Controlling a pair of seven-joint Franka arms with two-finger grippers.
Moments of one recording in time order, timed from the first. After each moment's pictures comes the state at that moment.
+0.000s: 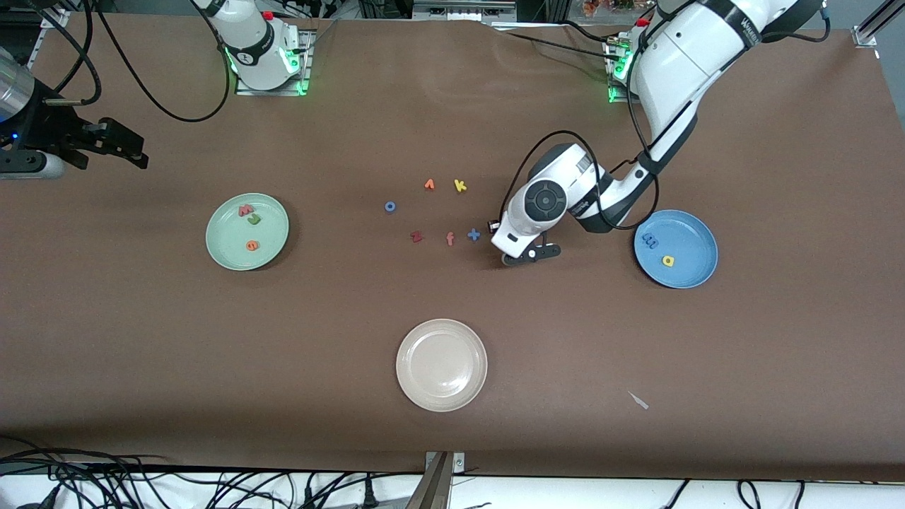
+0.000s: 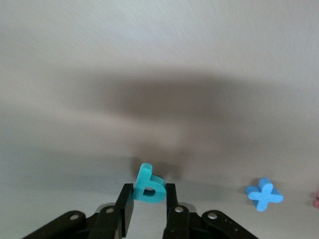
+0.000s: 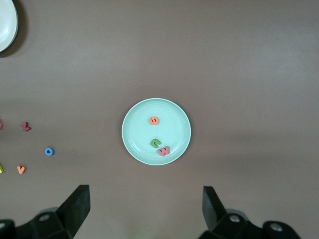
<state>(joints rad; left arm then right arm) -0.09 0.70 -0.56 -1.81 0.22 2.21 -0.95 -0.01 -0.05 0.04 -1.69 0.02 1.61 0.02</state>
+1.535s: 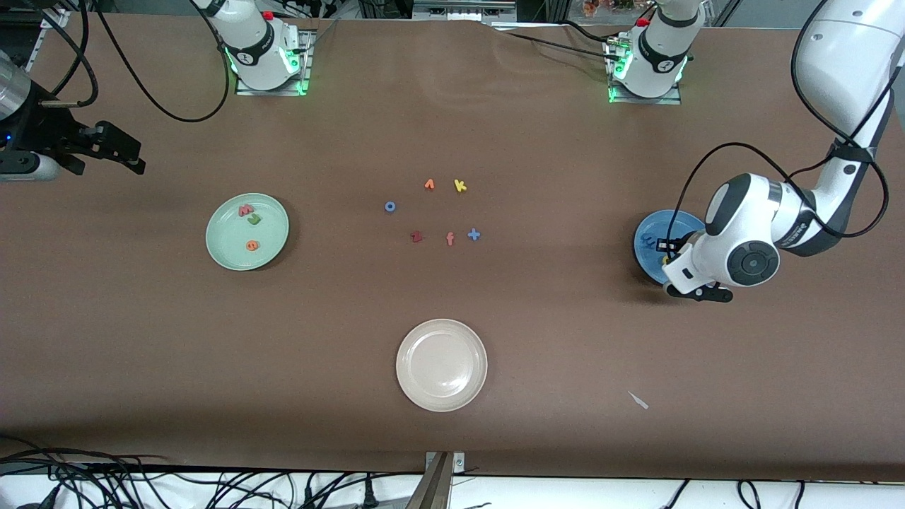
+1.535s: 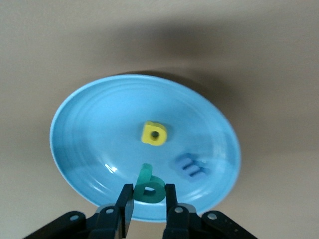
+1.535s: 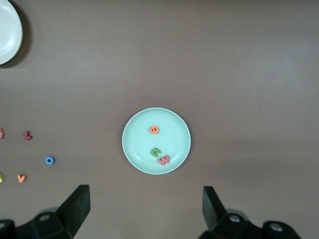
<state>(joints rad) 0.42 0.60 -0.55 -1.82 0.41 1.84 -0.22 -0.01 -0.05 0.04 -1.69 0.02 1.64 0.02</state>
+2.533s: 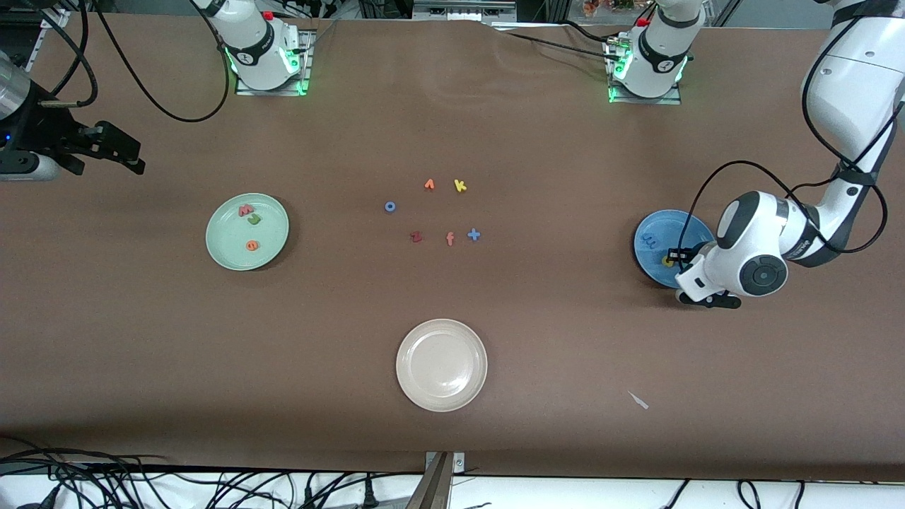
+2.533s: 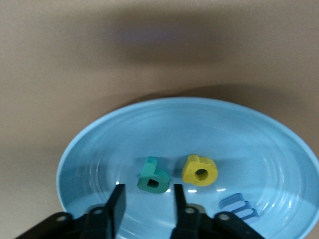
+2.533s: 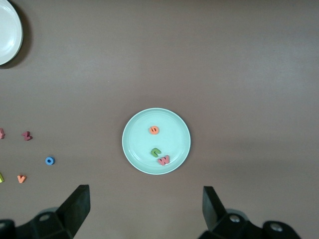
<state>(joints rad) 0.50 0.69 -0.55 -1.82 0.48 1.93 -0.22 -0.01 -0.05 0.04 -1.69 0.02 1.64 0.02</state>
